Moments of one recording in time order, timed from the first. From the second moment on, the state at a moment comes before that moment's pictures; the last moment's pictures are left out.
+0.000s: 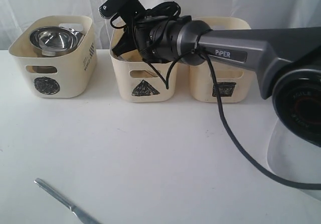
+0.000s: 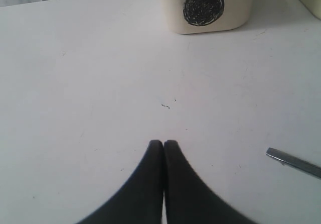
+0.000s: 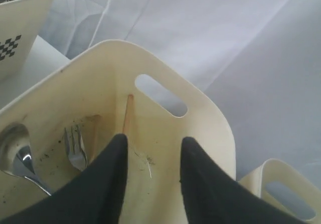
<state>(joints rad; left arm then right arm) 0.11 0.00 0.02 -0.19 0.39 0.31 0.54 2.21 -1.83 -1.49 0.45 1.10</state>
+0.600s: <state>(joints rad) 0.11 0.00 0.02 -0.19 0.39 0.31 0.59 2.00 -1.83 -0.16 0.82 0.15</state>
